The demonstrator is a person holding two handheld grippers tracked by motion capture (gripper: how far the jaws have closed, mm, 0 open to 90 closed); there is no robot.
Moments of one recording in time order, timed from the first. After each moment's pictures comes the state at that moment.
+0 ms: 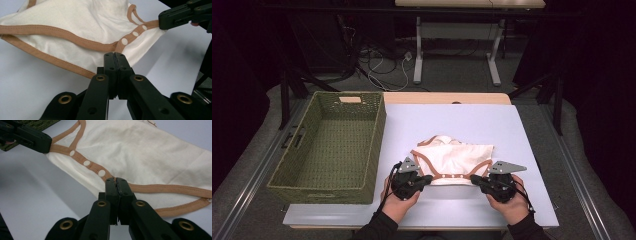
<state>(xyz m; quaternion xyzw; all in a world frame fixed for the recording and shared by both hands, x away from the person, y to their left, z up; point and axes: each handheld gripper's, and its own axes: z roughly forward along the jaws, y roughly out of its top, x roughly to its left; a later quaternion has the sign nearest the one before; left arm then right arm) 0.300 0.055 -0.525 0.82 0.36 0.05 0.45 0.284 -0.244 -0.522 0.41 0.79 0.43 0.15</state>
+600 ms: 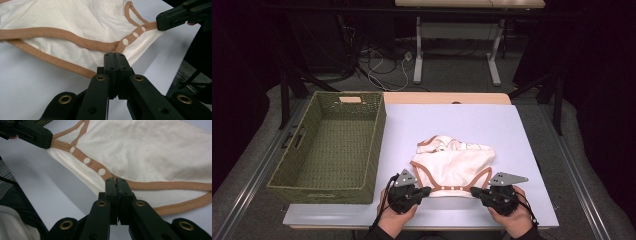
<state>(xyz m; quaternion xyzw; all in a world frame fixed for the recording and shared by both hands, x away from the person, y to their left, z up) 0.267 0.060 -0.532 0.81 0.36 0.03 0.45 0.256 -0.245 -0.528 0.40 0.81 0.42 0.12</state>
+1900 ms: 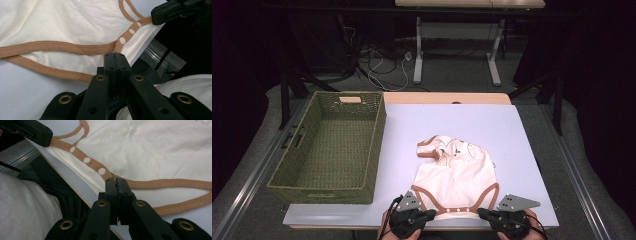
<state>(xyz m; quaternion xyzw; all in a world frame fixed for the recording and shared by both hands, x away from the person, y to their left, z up) 0.217 0.052 -0.542 0.83 0.34 -0.01 0.45 0.200 -0.257 -0.530 0.38 0.82 0.40 0.11</state>
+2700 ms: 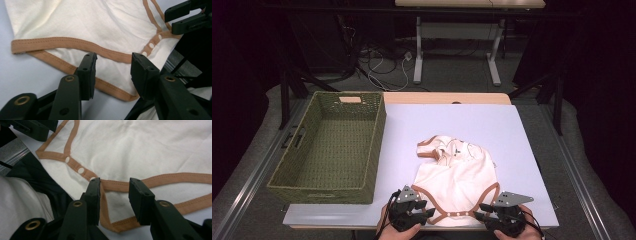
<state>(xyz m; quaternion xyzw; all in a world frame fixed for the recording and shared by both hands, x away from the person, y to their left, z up) 0.240 0.059 -0.557 0.82 0.38 0.01 0.43 0.215 -0.257 -0.548 0.40 0.82 0.39 0.10</state>
